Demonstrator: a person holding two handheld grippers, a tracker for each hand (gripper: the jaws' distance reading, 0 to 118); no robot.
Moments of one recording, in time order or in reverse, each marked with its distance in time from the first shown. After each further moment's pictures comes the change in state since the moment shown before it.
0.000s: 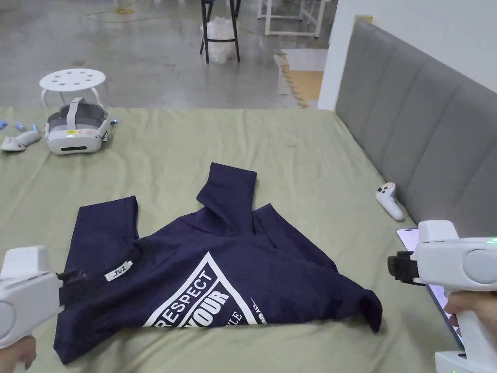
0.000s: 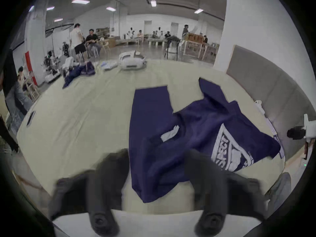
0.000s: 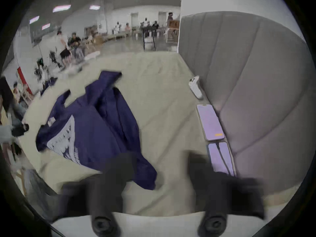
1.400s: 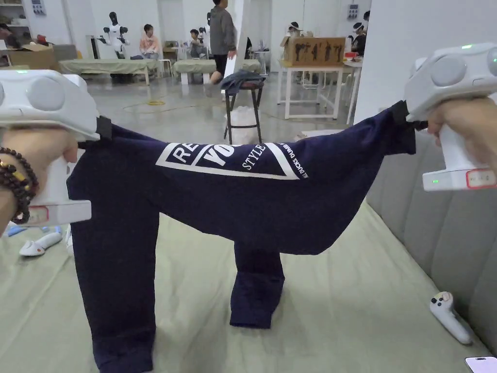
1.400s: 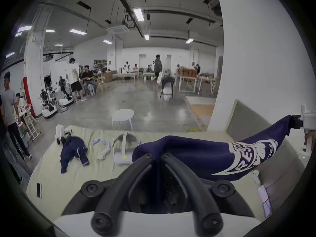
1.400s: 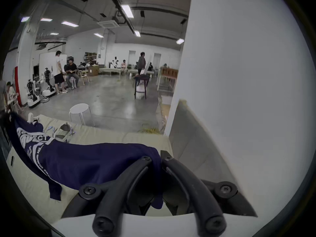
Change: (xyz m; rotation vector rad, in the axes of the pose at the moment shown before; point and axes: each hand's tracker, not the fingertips) left arm 0.041 0.393 -0.064 0.205 0.041 -0.027; right arm -0.069 0.404 -0.005 0.322 -0.158 0.092
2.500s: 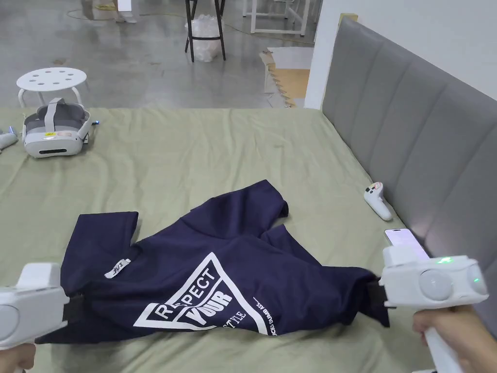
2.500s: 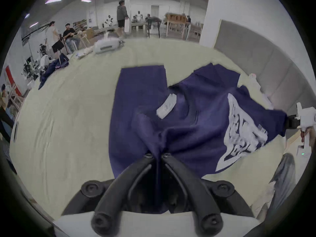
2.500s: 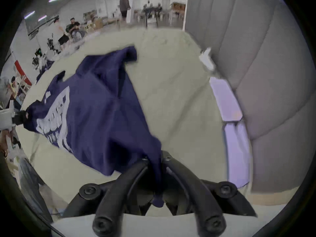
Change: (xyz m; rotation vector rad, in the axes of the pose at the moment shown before) left arm -0.033 -0.386 0.079 -0.362 -0.183 -0.002; right arm 0.023 -0.406 0.087 -0.401 0.148 0.013
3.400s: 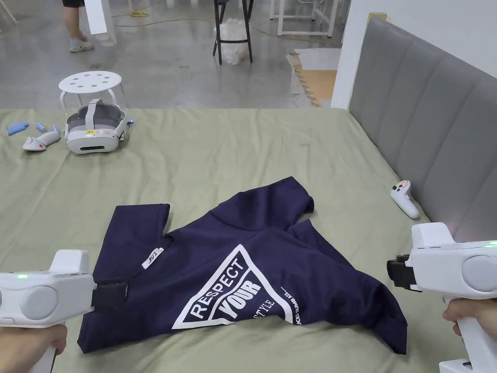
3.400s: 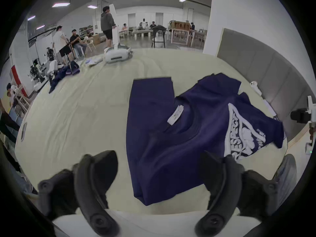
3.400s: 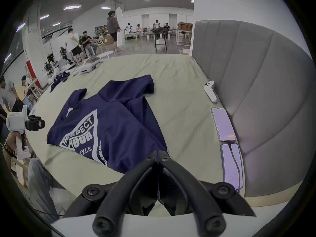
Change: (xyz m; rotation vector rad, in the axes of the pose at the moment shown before) left arm 0.005 -0.025 -0.005 -0.067 0.088 -0.043; right arm -0.027 -0.010 0.053 0.072 0.089 0.042
